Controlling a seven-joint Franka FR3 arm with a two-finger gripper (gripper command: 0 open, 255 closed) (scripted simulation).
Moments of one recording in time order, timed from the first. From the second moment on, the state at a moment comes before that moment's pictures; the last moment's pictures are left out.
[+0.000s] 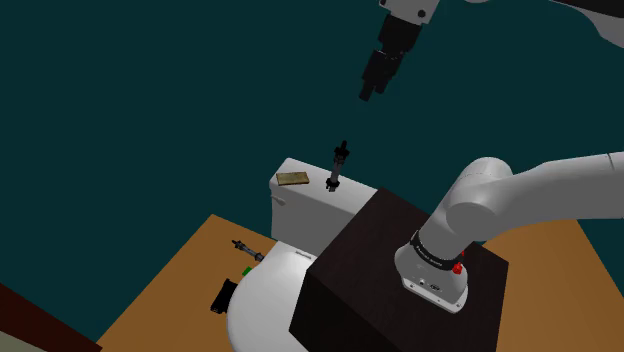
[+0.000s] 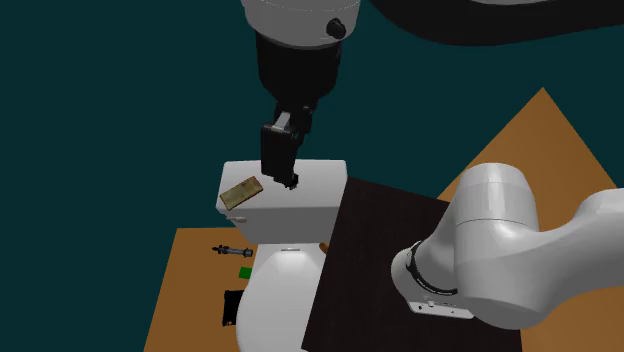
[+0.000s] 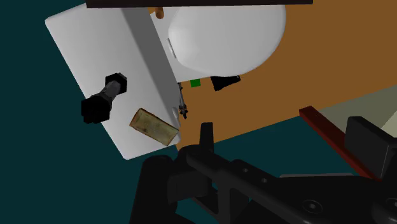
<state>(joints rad) -0.01 -0.80 -0.01 -2.35 0.10 1.62 -0.07</state>
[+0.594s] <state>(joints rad) -0.04 -0.65 -0.10 -2.40 0.06 1.76 -0.16</state>
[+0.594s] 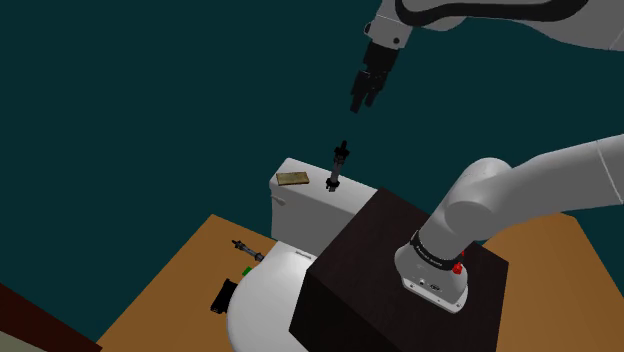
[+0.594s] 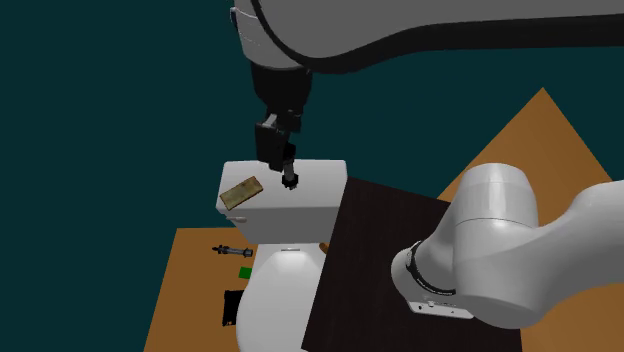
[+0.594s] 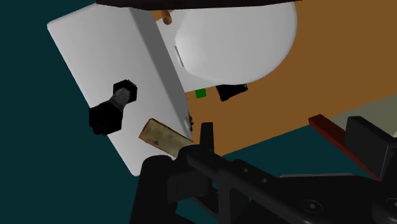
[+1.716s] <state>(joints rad) -0.09 -0.04 -0.29 -2.25 0.11 2.03 -0.41</state>
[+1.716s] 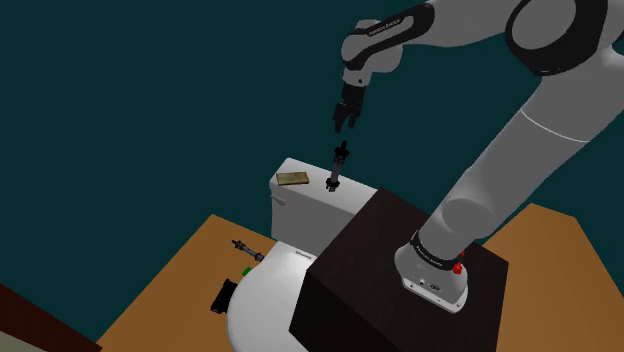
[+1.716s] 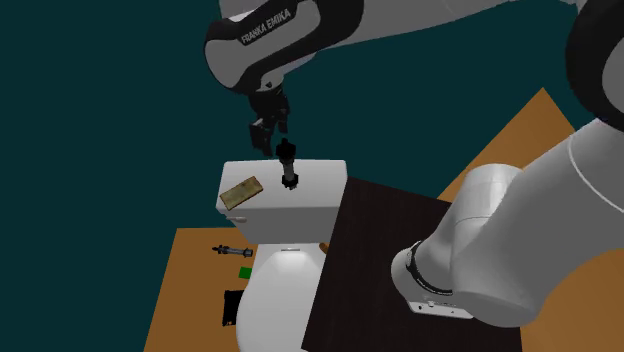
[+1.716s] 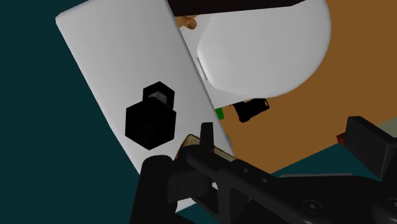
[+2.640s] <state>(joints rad) -0.22 0.51 -0.31 -1.91 0.25 2.09 -0.59</state>
